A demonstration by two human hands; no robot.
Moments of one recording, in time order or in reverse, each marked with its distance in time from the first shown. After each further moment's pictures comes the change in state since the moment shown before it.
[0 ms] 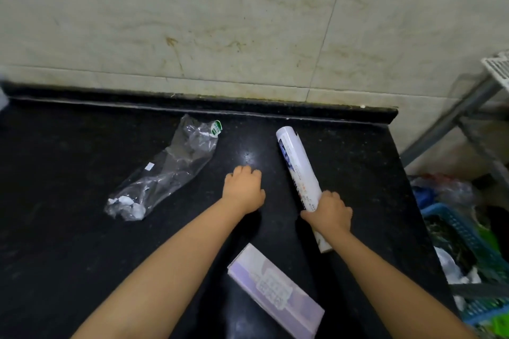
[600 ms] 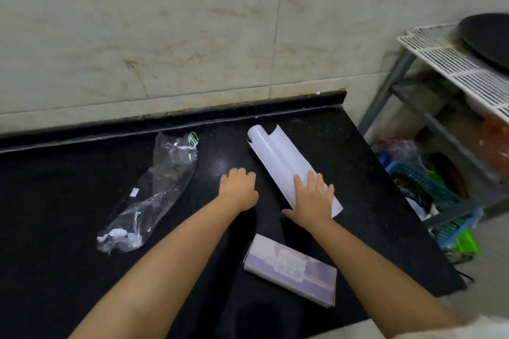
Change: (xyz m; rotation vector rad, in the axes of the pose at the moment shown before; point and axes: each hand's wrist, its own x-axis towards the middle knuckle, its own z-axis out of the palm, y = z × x) left_hand -0.008 -0.010 -0.005 0.171 -0.058 0.228; right_hand -0.052 -0.032 0.009 -0.213 0.056 0.017
